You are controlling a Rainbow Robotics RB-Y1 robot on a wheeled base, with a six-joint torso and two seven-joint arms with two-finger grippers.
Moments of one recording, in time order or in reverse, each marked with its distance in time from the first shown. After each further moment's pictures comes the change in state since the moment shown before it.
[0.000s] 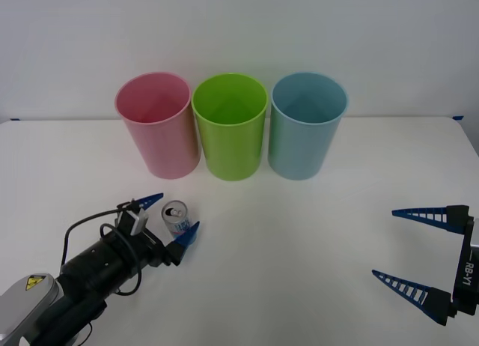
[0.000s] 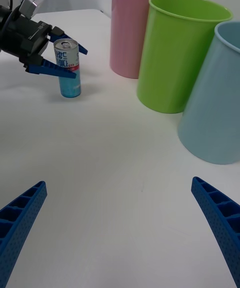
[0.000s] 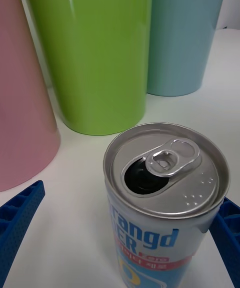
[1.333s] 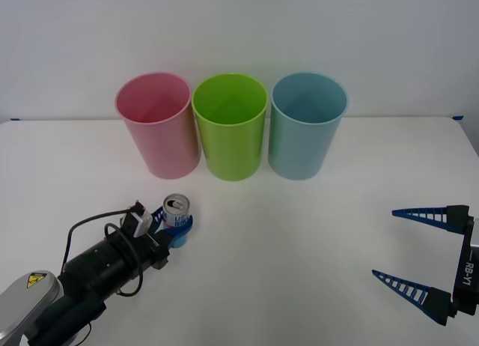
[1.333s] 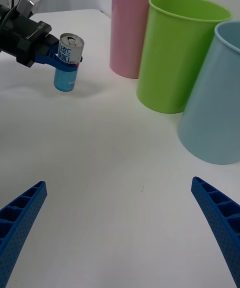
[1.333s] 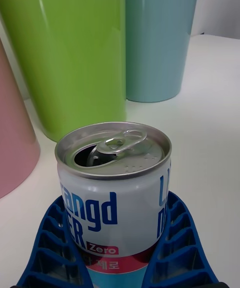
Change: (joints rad) right arm 0.000 0.000 0.000 0.000 0.000 0.000 0.000; left arm -0.005 0.001 0.003 -0.004 -0.023 -0.071 0.014
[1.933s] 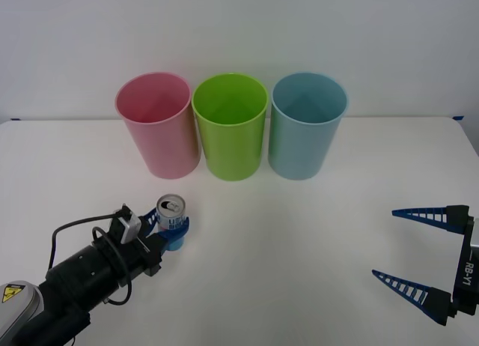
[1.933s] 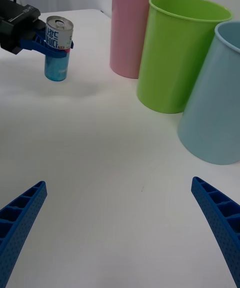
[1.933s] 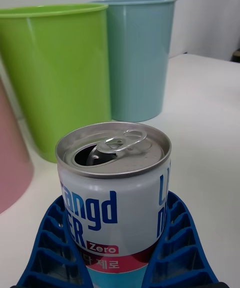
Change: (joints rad) right arm 0.000 0.000 0.000 0.000 0.000 0.000 0.000; left arm 0.114 0.026 0.059 -0.185 -0.083 -0.054 0.113
